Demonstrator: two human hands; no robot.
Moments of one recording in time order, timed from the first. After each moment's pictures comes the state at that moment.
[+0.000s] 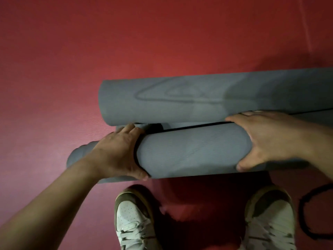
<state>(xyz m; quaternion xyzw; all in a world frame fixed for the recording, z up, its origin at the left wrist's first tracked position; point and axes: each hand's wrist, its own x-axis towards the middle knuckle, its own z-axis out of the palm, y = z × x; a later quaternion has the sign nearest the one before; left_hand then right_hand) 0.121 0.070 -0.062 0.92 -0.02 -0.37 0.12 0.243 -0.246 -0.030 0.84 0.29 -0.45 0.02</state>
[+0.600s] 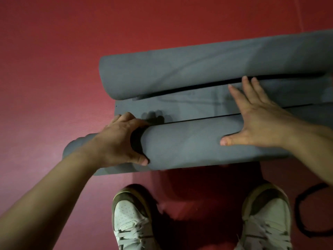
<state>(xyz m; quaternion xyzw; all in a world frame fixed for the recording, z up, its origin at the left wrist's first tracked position) 0.139 0.076 -0.062 0.91 0.01 -0.34 0.22 0.253 -0.247 -0.051 0.90 0.20 -0.39 -0.04</state>
